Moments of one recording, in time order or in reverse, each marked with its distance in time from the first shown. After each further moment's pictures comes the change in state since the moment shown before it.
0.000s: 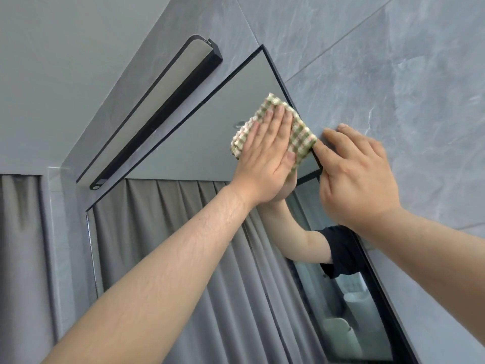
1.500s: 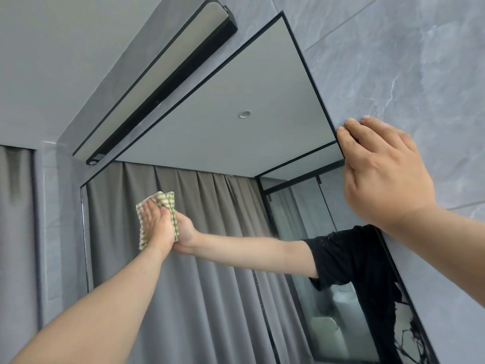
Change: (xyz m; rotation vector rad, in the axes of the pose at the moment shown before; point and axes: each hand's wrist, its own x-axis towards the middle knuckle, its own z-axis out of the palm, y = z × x) left_hand -0.234 -0.175 0.067 -0.292 0.161 -1.220; right_hand -0.034 0.007 -0.003 -0.052 -0.032 -0.078
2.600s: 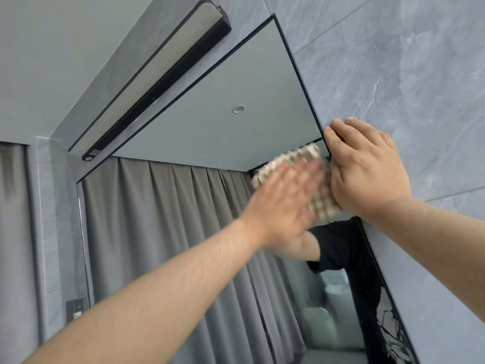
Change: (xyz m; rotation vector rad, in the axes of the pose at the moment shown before) left_hand -0.170 0.195 0.035 0.435 -0.169 1.447; right_hand 0.001 0.001 -0.003 0.030 -0.040 0.009
